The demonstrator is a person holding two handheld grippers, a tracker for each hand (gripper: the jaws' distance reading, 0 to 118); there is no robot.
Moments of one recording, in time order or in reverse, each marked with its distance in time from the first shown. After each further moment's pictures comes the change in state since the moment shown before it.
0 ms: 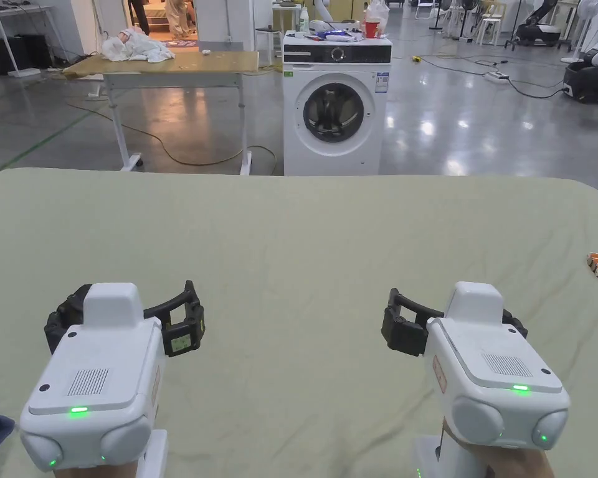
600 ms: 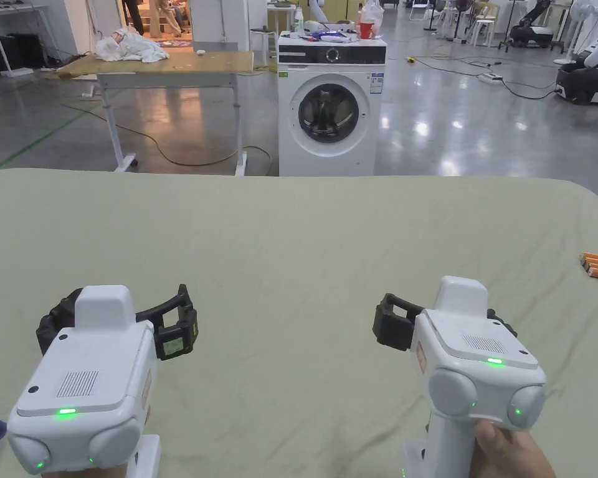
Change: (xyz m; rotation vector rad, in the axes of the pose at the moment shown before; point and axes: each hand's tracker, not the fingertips) left arm -0.004 0.000 0.000 -0.020 -0.013 0.004; right arm -0.014 0.010 -0.007 -0.139 -0.101 -0.023
